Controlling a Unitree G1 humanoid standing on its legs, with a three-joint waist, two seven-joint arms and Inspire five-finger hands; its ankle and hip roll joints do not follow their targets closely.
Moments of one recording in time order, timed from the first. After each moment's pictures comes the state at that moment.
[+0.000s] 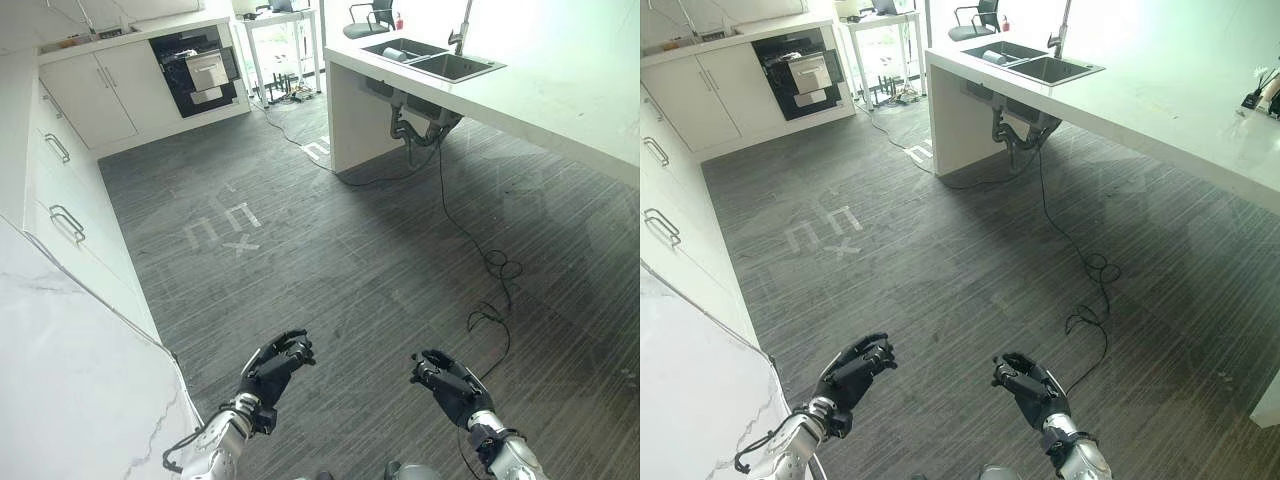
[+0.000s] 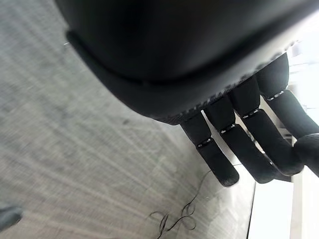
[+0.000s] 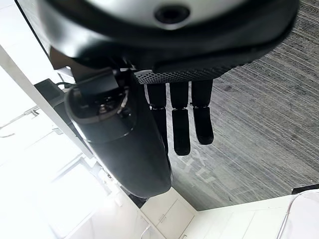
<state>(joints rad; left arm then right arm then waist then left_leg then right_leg) 0.05 0.26 -0.14 0.64 -0.82 -0.11 -0.44 0.11 -0.28 0.06 0.56 0.81 -0.06 0.38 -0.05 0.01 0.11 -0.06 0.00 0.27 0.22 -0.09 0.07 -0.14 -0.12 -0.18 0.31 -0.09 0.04</state>
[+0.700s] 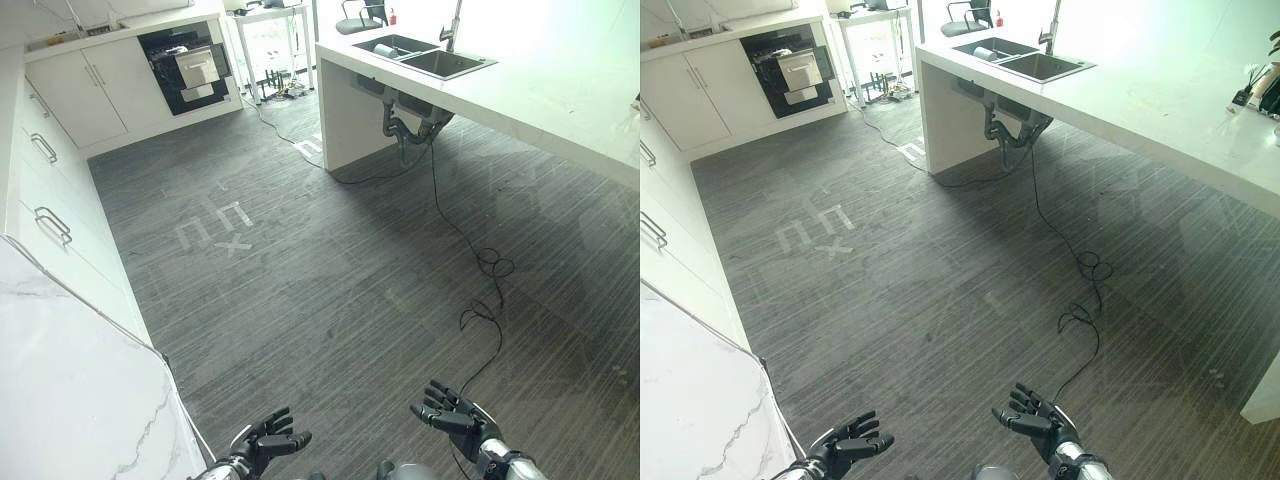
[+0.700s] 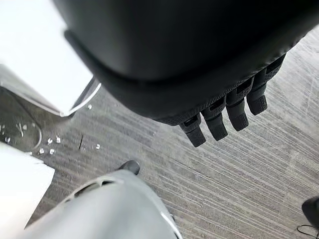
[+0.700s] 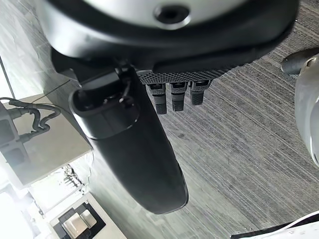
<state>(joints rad) 0.04 0.26 -0.14 0.97 -0.38 -0.07 -0.27 0.10 -0.33 0.10 0.75 0.63 -0.02 0.32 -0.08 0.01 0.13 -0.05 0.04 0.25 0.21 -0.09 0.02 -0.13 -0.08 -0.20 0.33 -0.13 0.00</state>
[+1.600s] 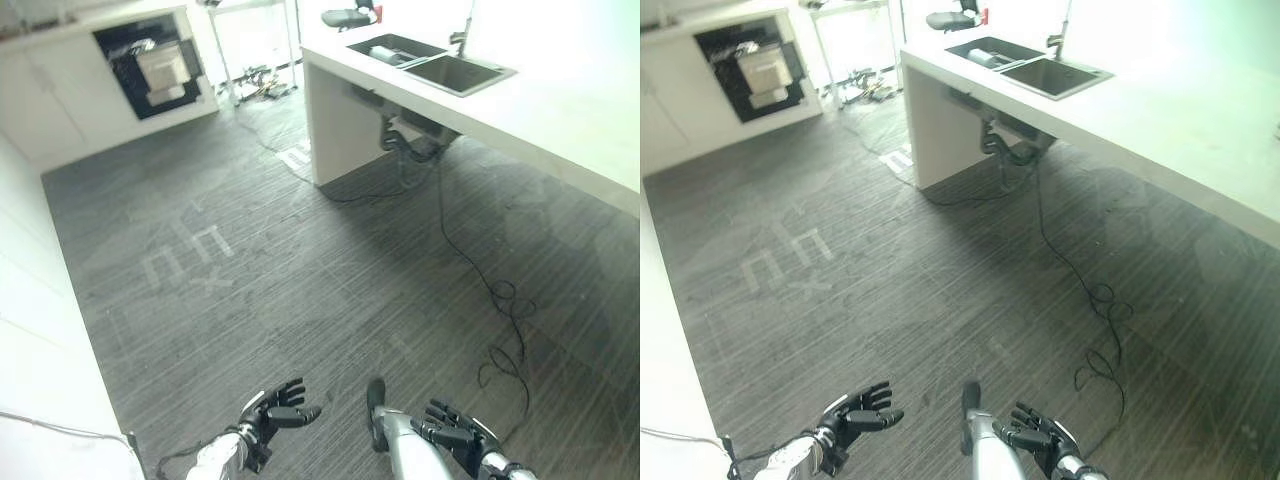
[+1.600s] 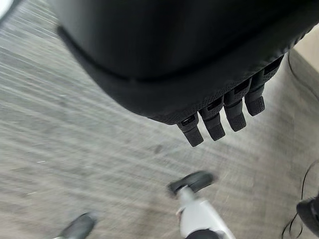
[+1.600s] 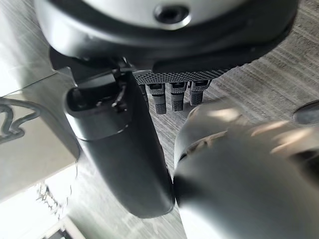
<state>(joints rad) -0.10 0.27 -0.18 1.02 -0.39 -0.13 -0.33 0.07 -0.32 0.07 0.93 0.57 -0.09 0.38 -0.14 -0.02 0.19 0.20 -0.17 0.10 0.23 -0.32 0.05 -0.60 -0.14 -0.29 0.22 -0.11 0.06</state>
